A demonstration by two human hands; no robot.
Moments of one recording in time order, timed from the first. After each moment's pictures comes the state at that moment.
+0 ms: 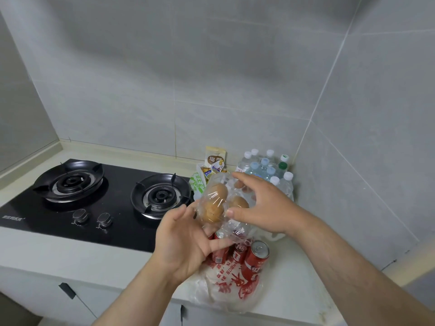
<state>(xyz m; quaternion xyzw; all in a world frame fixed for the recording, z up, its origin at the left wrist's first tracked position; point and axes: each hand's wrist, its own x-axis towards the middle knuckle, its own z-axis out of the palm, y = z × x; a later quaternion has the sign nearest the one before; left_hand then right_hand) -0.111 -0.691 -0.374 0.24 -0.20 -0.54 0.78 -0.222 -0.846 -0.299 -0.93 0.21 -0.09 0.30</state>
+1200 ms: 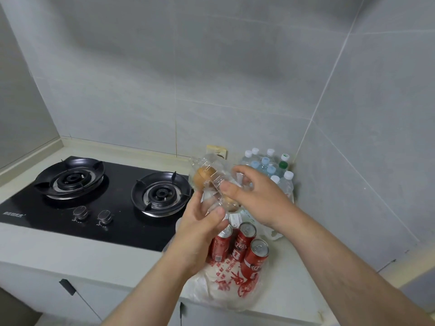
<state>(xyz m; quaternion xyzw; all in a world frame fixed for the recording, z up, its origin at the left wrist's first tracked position) -0.125 -0.703 -0.367 0.43 -0.30 -0.39 0.76 -0.209 -0.833 -0.296 -0.86 0.28 -0.16 0.39</state>
